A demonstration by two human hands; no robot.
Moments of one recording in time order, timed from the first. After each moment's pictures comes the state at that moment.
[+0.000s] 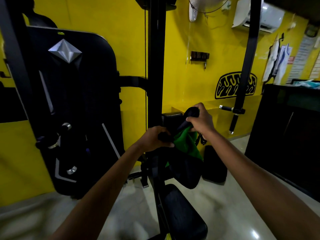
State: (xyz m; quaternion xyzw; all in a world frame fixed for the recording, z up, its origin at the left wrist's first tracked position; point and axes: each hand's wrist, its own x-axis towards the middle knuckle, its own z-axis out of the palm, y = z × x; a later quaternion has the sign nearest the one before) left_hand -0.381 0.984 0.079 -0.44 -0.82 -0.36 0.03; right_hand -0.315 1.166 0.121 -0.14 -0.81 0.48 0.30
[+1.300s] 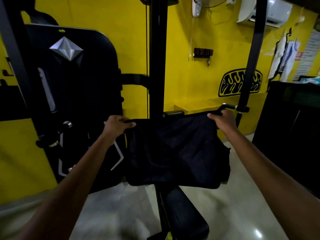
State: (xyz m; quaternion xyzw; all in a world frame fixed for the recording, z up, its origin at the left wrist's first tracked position) left_hand -0.430 0.909 0.091 -0.14 -0.79 -0.59 0.05; right_hand -0.312 1.236 0.112 -0.22 -0.80 0.44 0.35
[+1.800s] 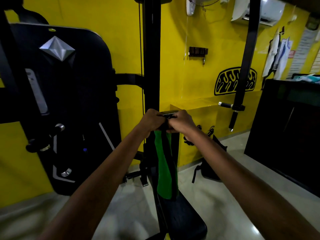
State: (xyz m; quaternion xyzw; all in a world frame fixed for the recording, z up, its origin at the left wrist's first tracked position) left_hand -0.402 1.026 0.119 -0.22 -0.80 -0.55 -0.03; right_hand -0.328 1.125 0.127 -0.11 -0.84 0.50 0.19
